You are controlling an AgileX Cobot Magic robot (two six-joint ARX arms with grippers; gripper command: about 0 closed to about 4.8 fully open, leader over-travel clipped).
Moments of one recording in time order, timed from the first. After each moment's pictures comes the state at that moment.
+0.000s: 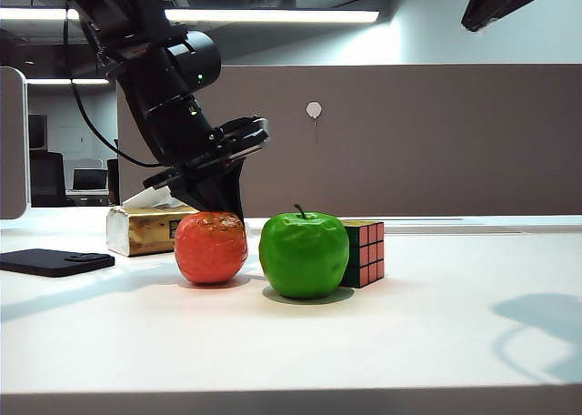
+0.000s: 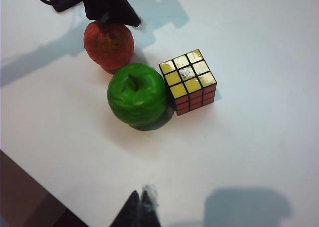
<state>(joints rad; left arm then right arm) -0.42 1.96 1.50 -0.59 0.29 0.09 0.57 0.92 0.96 -0.72 -0.11 0.07</state>
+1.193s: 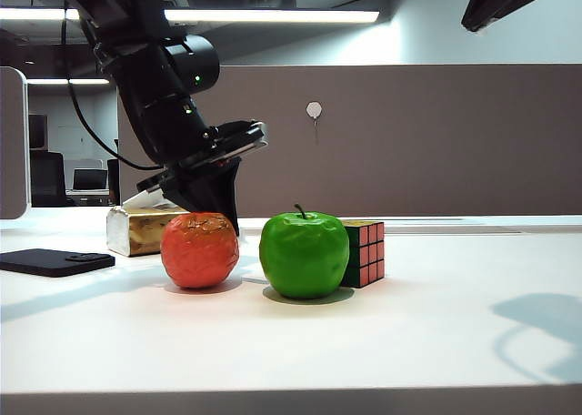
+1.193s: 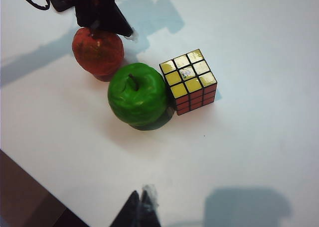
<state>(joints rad) -0.42 1.95 1.50 -0.68 0.31 0.10 0.57 0.92 0.96 -0.72 -0.11 0.07</state>
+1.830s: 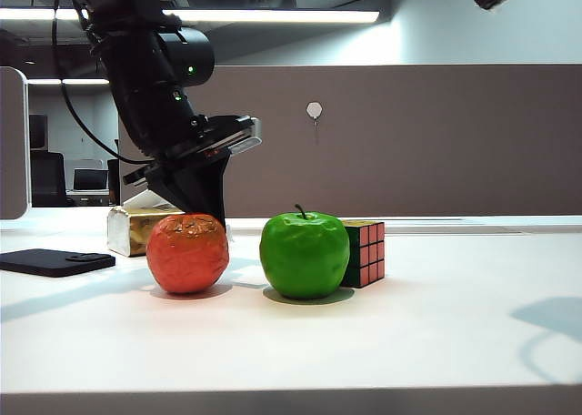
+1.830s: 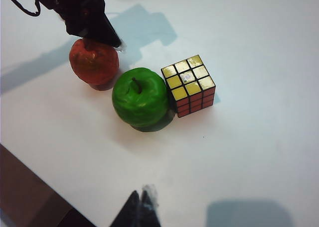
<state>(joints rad) -0.42 1.92 1.50 -0.80 0.31 0.12 0.57 0.86 0.96 -0.74 -0.11 0.07</state>
